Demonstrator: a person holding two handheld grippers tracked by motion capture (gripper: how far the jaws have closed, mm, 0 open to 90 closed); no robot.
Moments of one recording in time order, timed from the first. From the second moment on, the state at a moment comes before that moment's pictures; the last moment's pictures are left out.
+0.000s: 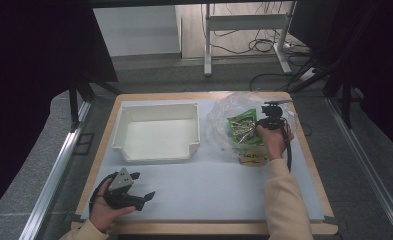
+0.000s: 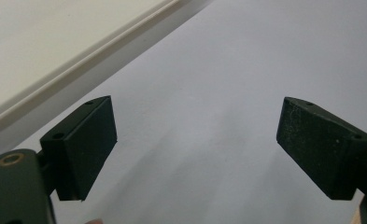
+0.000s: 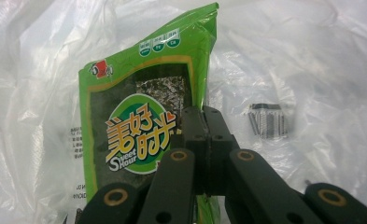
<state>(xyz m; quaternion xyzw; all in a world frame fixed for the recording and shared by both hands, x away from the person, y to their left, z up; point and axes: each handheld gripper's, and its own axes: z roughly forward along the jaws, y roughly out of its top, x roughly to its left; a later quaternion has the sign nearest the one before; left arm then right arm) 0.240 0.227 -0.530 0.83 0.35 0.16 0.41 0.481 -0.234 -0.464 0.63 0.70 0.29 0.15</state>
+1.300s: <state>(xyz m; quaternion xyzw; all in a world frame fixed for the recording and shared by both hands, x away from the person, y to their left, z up) 0.242 0.227 -0.531 0.83 0.36 0.16 0.40 0.447 -0.257 -0.419 0.59 0.66 0.44 0.15</state>
